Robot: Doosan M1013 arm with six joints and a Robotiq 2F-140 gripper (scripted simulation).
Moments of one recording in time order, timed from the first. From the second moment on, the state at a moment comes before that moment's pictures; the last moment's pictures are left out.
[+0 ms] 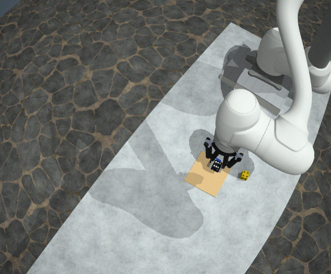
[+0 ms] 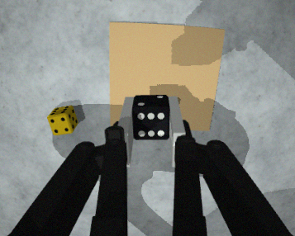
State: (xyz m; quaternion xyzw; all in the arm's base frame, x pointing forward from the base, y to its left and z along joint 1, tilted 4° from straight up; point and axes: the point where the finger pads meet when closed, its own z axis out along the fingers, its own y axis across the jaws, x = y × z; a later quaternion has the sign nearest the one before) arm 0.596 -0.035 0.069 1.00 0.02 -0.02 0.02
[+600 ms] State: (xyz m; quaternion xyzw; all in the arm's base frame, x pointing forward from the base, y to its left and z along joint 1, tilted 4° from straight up) arm 0.593 -0.050 0.070 1.00 -0.04 -0.02 0.03
